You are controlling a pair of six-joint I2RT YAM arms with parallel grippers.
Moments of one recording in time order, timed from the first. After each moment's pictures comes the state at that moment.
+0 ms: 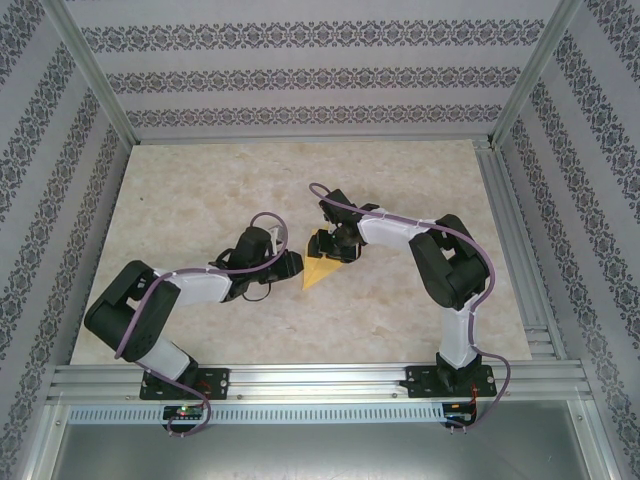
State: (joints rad) left arm -0.57 1.55 0.58 0.29 0.35 -0.83; right arm 0.62 1.99 1.28 -0.52 -0.25 0.64
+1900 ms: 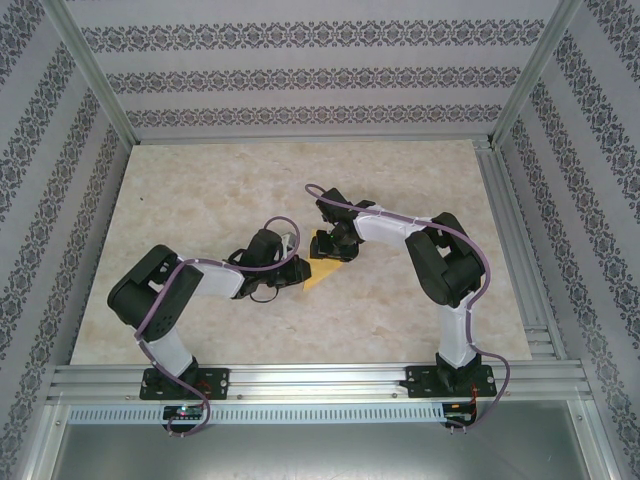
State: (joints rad) left arm -0.61 1.71 0.63 0.33 0.44 -0.85; right arm 0.62 2.03 1.33 -0.60 -0.21 0.60
